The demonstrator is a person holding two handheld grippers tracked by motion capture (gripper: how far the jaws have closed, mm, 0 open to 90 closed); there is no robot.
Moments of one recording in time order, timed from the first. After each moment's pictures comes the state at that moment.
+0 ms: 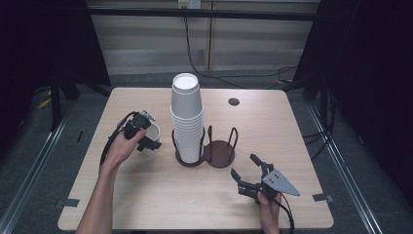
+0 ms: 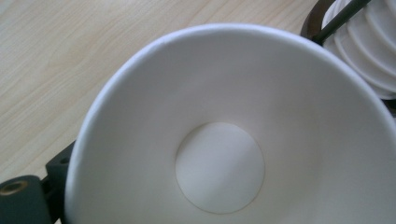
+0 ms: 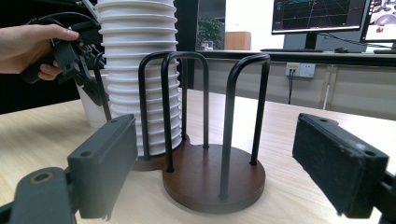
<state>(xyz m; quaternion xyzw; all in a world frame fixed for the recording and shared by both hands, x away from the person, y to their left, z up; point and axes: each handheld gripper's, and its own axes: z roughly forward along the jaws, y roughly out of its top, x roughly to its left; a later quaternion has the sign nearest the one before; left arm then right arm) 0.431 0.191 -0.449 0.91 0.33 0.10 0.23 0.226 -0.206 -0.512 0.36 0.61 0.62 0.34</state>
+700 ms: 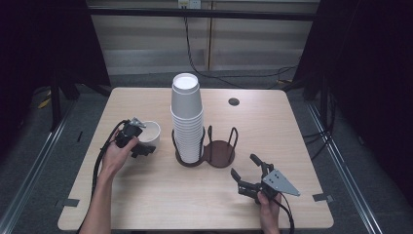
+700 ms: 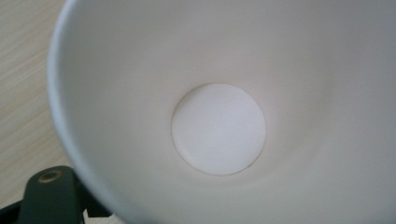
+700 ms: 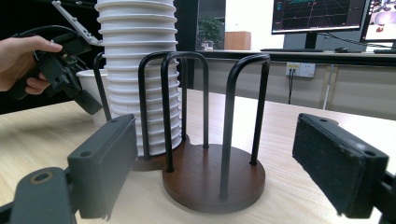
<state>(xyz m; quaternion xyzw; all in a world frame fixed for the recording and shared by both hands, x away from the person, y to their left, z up) 0.413 0.220 -0.469 0.88 0.36 0.10 0.29 0.226 -0.206 -0.512 0.36 0.61 0.62 0.34</state>
